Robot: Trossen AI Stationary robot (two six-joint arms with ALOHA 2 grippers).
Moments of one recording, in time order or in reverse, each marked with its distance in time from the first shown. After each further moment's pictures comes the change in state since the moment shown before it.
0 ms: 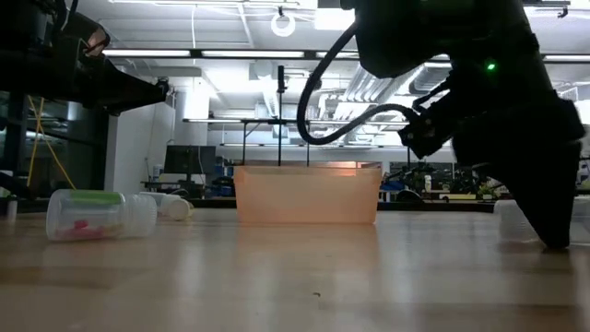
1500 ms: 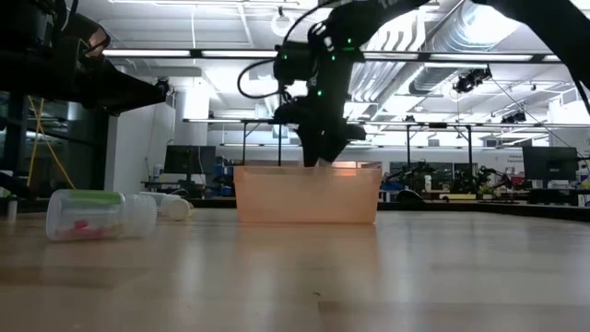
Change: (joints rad) left arm 0.000 0.000 0.000 -0.004 0.000 -0.003; right arm -0.689 0.071 0.402 0.239 0.142 -0.605
